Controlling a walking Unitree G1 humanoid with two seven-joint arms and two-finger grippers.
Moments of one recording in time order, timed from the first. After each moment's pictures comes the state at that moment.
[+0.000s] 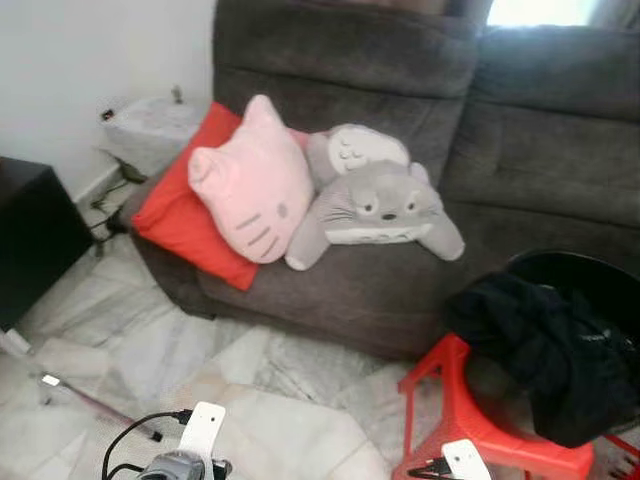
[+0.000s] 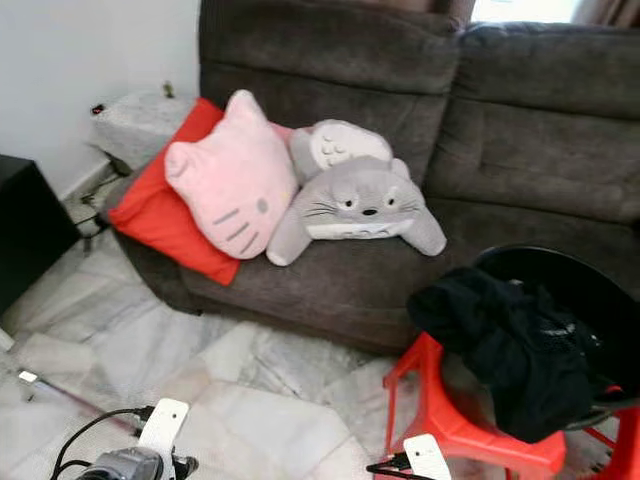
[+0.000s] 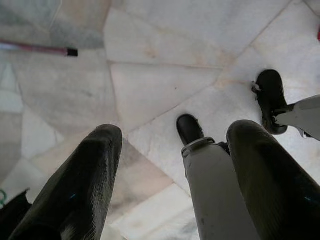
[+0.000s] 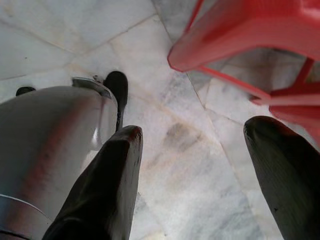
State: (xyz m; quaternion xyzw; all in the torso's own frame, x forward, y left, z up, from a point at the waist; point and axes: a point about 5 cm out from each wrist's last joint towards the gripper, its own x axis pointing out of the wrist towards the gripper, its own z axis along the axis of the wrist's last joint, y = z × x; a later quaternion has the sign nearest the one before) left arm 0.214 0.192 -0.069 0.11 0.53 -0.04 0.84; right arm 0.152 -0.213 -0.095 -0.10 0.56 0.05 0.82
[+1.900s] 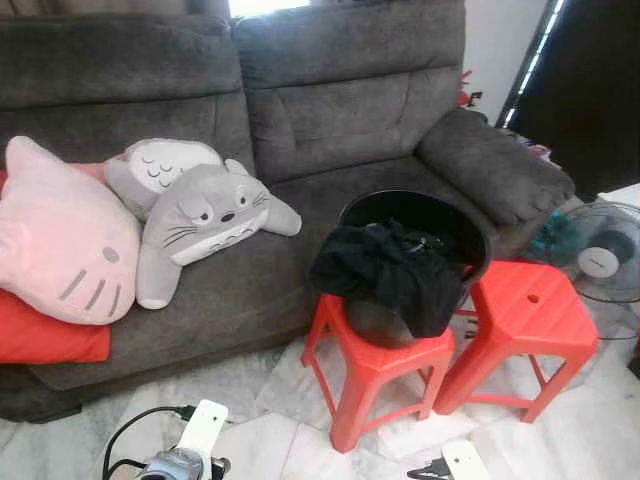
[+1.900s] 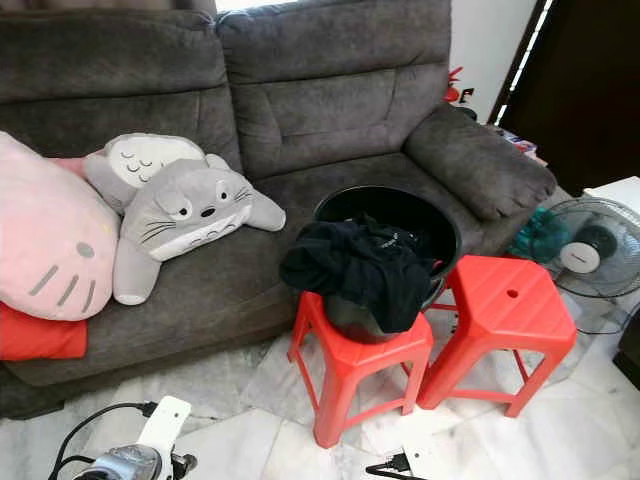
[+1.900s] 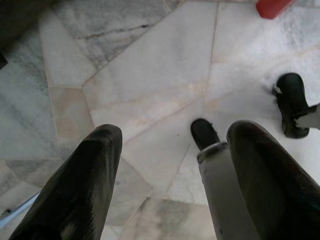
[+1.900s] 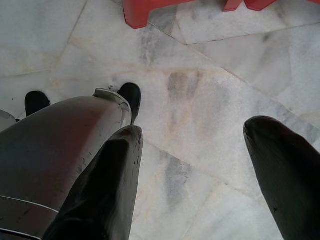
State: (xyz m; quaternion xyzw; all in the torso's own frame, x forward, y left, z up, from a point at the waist) left arm 0.216 0.194 -0.068 0.15 0.51 -0.06 0.85; right arm 0.150 -0.212 -0.096 -0.09 0.56 0.05 0.82
